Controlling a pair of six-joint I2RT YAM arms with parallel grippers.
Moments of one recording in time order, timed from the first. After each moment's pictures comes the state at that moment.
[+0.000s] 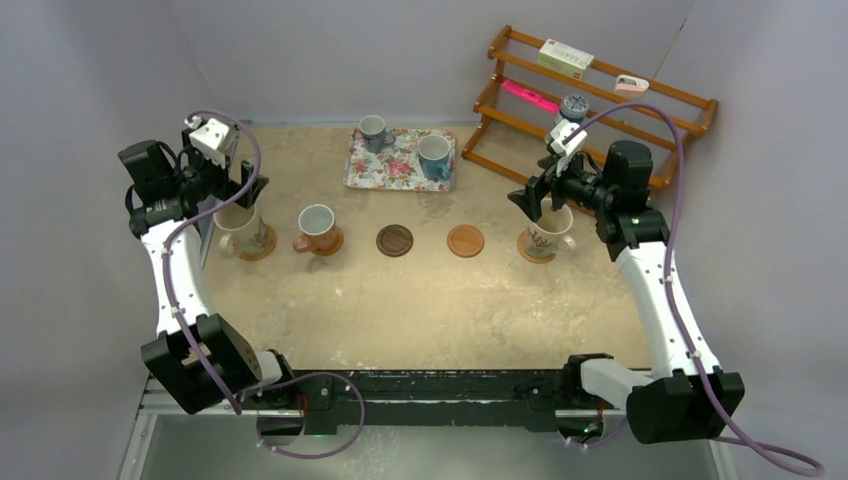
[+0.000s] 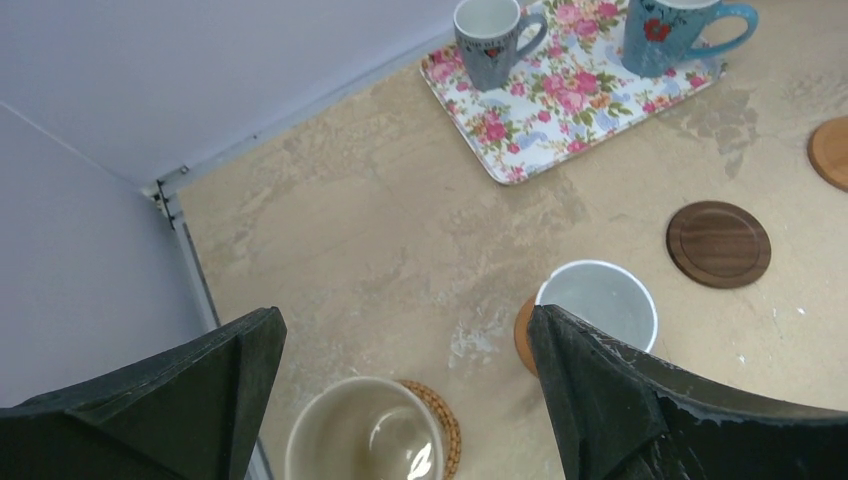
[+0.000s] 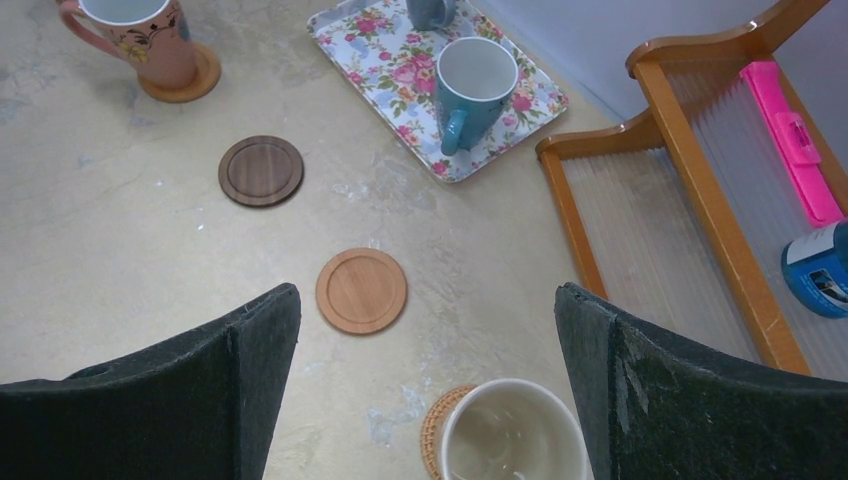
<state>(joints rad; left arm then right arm) 0.49 1.30 1.24 -0.39 0.88 0.52 0.06 1.13 1.14 -0.38 -0.72 -0.35</state>
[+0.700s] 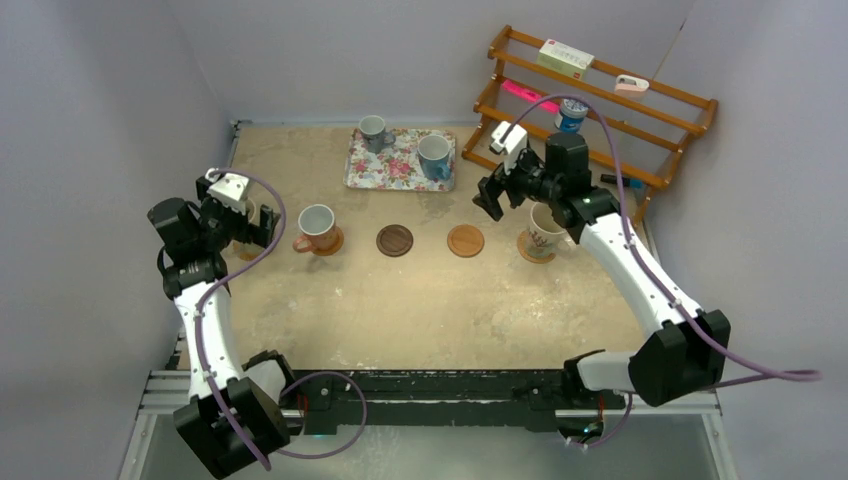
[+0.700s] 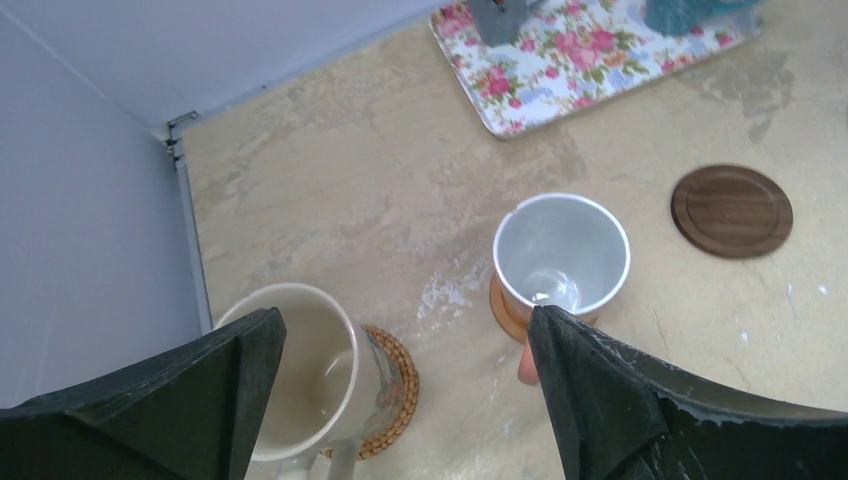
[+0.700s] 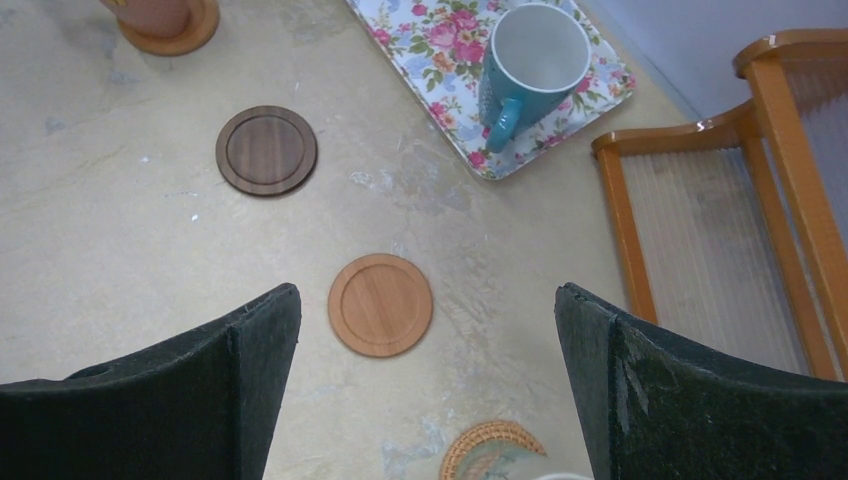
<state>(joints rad) 0.49 0.97 0.80 -0.23 0.78 0.49 0.29 1.30 1.20 -0.36 -0.51 -0.38</state>
